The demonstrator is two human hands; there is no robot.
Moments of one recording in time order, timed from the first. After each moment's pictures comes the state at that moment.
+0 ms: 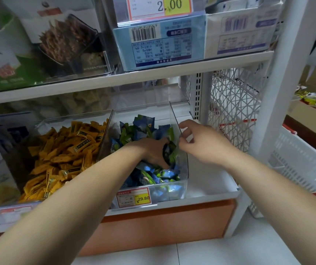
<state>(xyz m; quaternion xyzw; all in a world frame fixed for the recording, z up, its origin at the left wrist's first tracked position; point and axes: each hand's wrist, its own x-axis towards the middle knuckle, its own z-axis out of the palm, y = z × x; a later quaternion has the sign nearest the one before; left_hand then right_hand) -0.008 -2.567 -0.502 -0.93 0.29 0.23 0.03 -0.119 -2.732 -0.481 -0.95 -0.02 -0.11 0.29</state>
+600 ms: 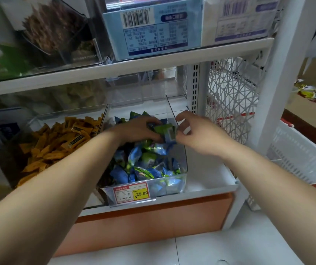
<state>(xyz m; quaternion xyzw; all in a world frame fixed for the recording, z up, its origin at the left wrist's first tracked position) 0.009 -2.542 -0.475 -0.89 0.29 0.19 -0.30 -0.113 -2.735 -0.481 -0.94 -0.02 -0.10 0.32</state>
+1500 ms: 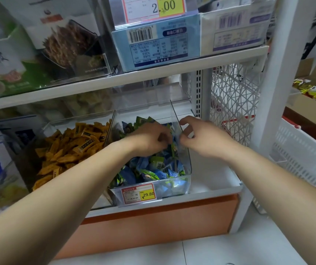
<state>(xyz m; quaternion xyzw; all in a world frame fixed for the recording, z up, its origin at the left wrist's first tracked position) -0.031 -2.549 -0.462 -0.92 0.38 0.05 -0.10 -0.116 -2.735 -0.480 -0.95 -0.01 -0.11 0.29</state>
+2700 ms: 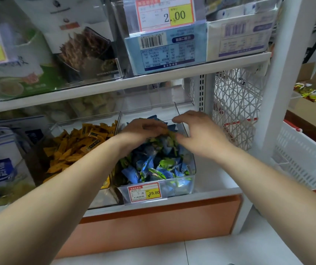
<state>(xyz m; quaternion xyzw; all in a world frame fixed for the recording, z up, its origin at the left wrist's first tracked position) -0.031 -2.516 -0.455 -0.82 0.25 0.13 -0.49 -0.122 -2.709 -0.462 -0.95 -0.06 -0.22 0.23</state>
